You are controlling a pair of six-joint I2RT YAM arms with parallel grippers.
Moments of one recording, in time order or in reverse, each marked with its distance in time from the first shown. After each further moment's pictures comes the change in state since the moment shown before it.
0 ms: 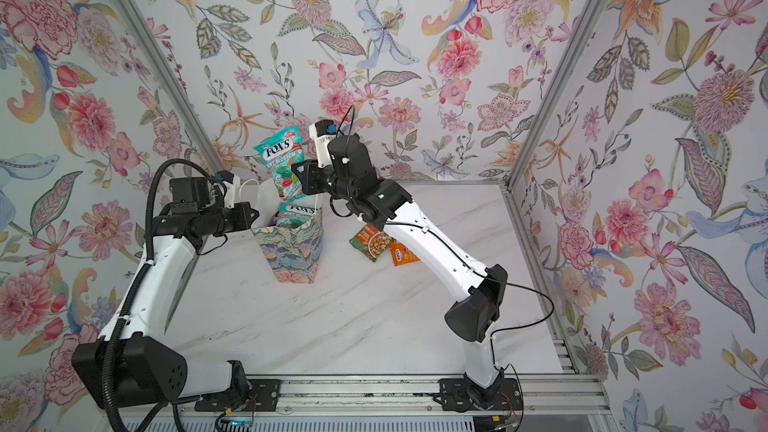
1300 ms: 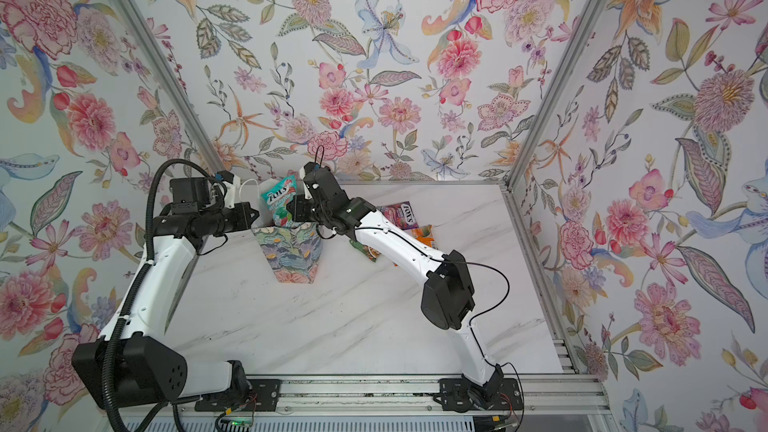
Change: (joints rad) left arm 0.000 0.000 -0.005 0.005 0.000 0.001; right arm 0.026 0.168 -0.130 0.059 -0.048 0.199
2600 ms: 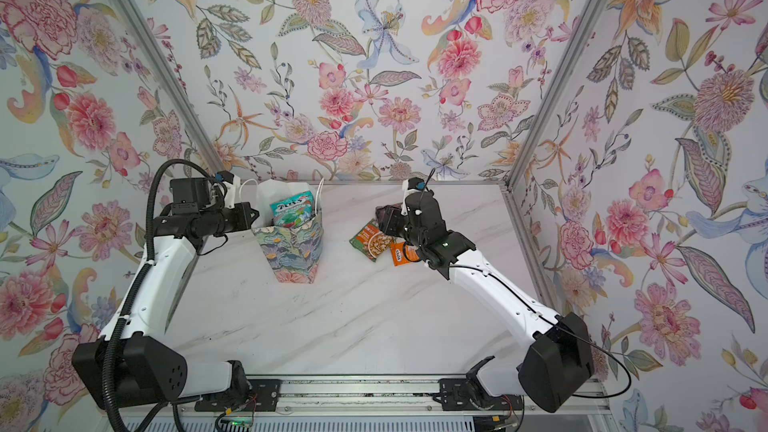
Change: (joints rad) left arm 0.000 0.000 -0.004 0.007 0.000 0.000; right arm -0.323 -0.794 -0.990 0.179 0.138 -0.021
